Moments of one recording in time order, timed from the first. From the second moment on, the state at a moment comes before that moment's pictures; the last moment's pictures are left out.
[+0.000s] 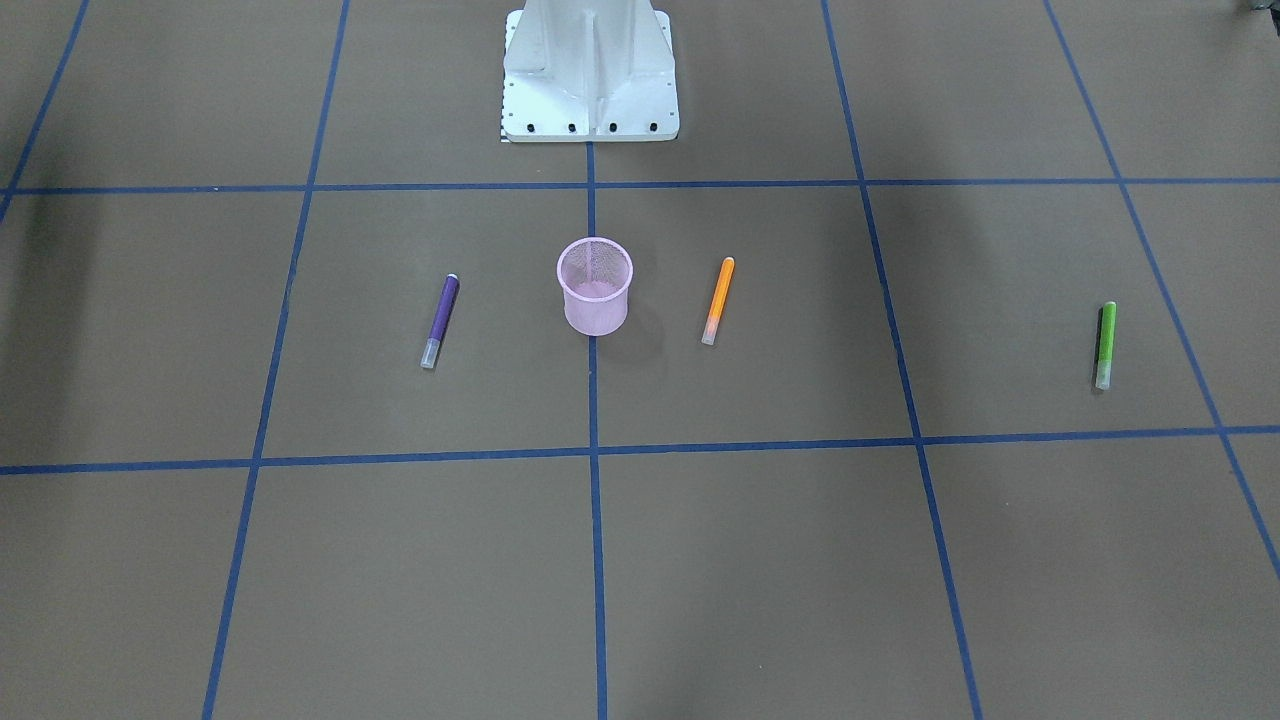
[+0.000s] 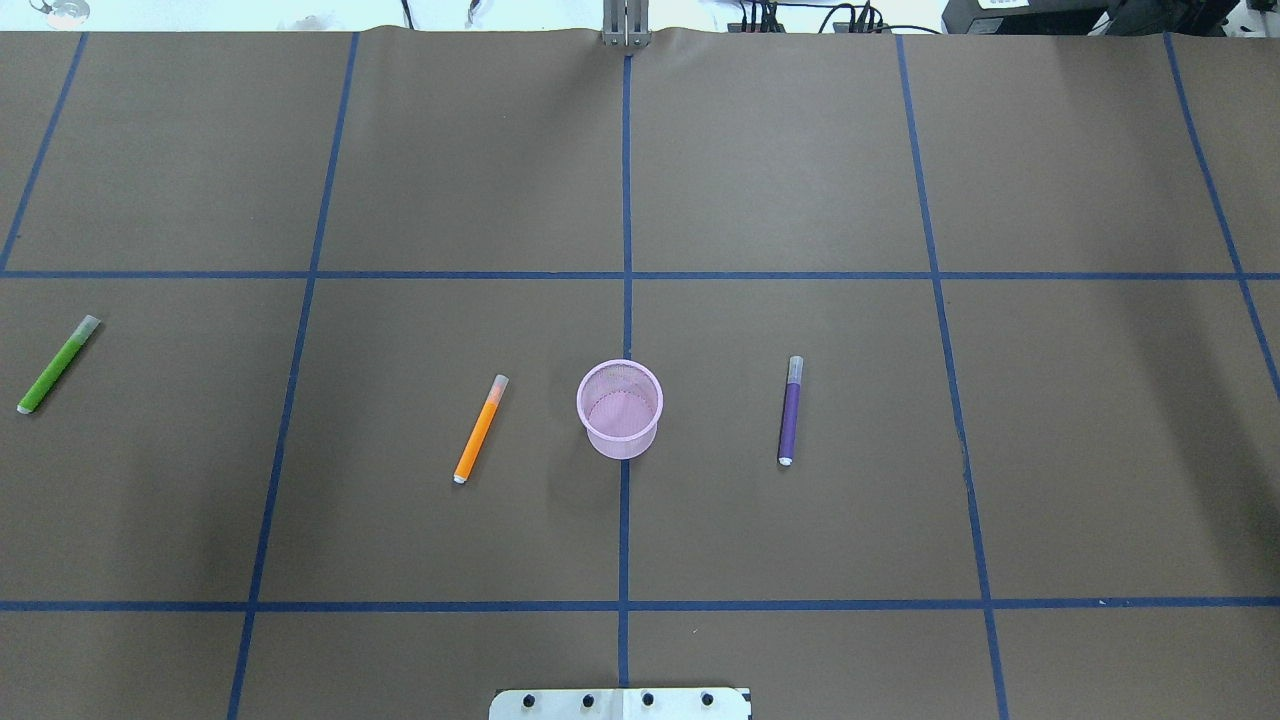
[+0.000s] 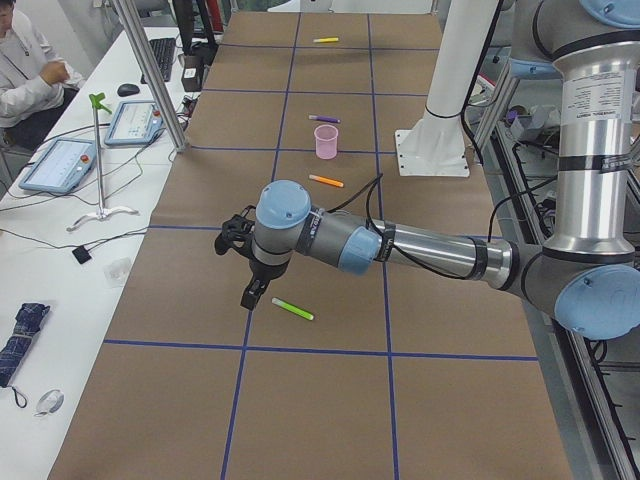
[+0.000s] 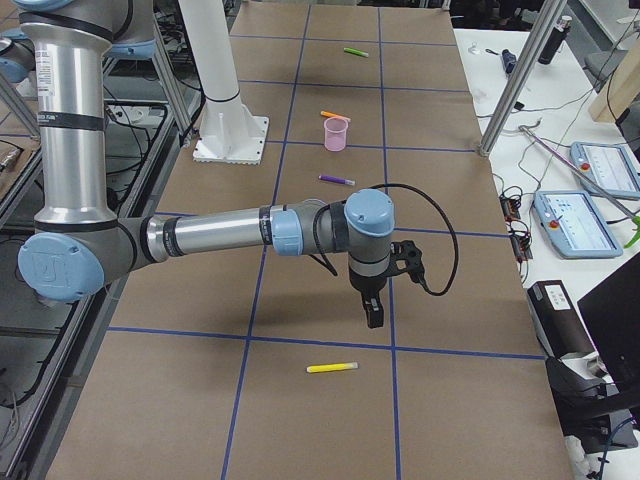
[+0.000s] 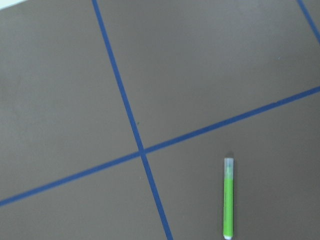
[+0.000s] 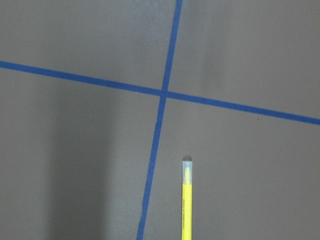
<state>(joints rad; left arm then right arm) -1.58 -1.52 -1.80 -1.80 -2.37 0.07 1.58 -1.61 1.76 -1.57 2.27 -0.13</state>
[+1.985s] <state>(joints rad) -1.58 -1.52 -1.80 -1.89 -2.37 0.01 1.34 -1.65 1.24 -0.86 2.24 0.19</state>
